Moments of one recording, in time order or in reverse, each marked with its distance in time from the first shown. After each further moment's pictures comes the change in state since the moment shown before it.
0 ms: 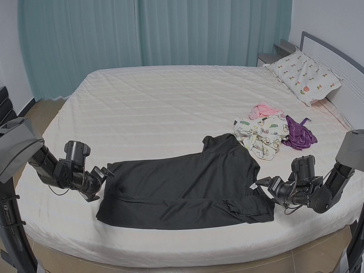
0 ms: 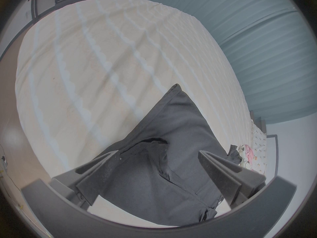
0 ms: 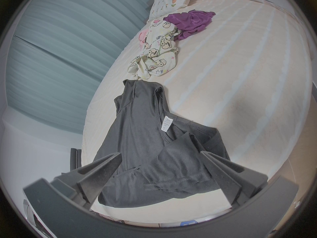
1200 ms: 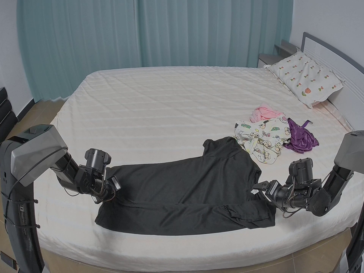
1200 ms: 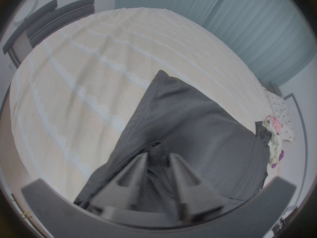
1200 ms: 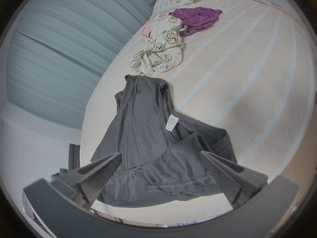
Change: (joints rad) left arm -0.103 0.149 -0.097 0.008 0.182 0.256; right arm 0.030 -0.001 0.021 0.000 -0.003 -0.014
